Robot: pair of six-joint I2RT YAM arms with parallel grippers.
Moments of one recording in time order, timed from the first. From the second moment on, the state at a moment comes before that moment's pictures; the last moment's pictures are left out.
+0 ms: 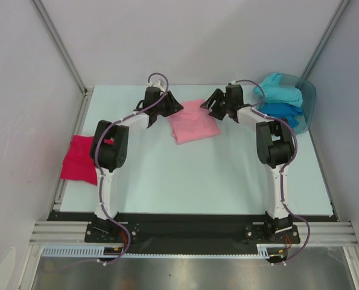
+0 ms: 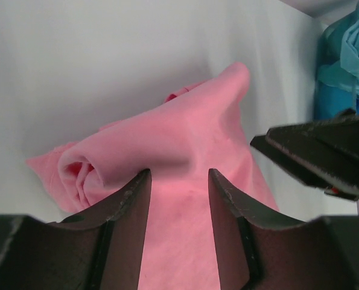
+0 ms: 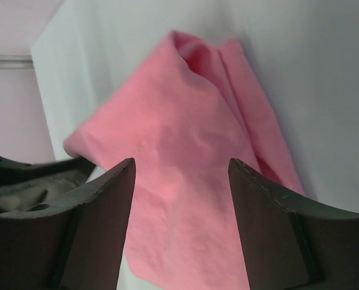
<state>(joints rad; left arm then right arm) -0.32 2.18 1.55 0.16 0.26 -0.65 0.26 2.27 1.72 -0.01 -0.29 0.86</state>
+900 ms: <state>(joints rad) -0.24 2.08 1.37 0.07 0.27 -0.66 0.16 1.94 1.32 0.15 -0.32 0.86</state>
